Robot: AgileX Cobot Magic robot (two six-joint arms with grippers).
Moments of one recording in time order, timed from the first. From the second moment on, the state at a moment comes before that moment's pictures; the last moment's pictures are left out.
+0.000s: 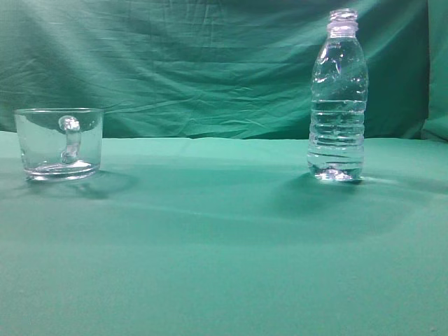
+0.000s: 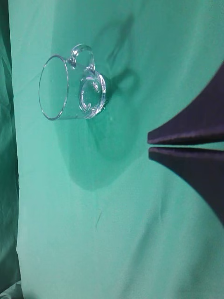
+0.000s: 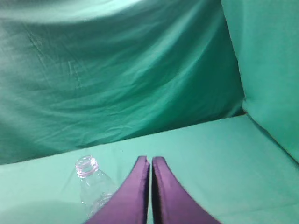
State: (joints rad) left arm -0.11 -0.02 0.02 -0.09 0.35 0.11; right arm 0.11 0.35 -0.27 0.17 0.08 0.11
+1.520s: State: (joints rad) left arm -0.11 -0.02 0.02 -0.09 0.35 0.11; right arm 0.32 1.66 -0.41 -0.20 -0.86 0.21
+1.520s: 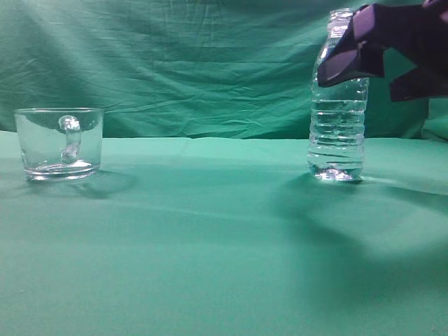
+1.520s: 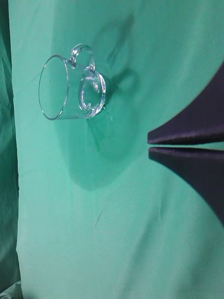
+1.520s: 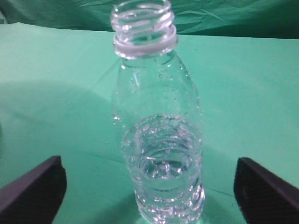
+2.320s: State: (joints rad) left arm -0.11 -0.02 0.02 -0.09 0.35 0.11; right arm 0.32 1.94 -0.61 -0.21 -0.99 0.21
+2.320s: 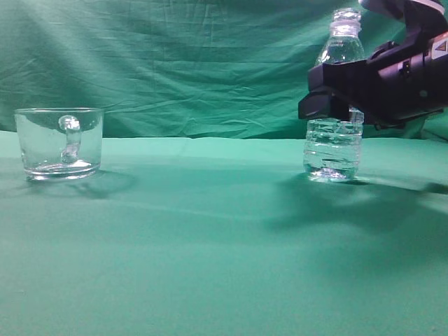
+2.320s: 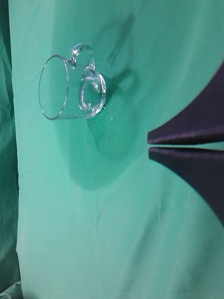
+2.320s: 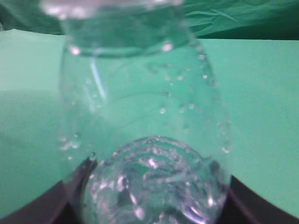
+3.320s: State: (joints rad) left arm -0.11 -0.02 0.02 -0.09 0.35 0.11; right arm 0.44 1.68 -0.94 -0.65 -0.29 0.42
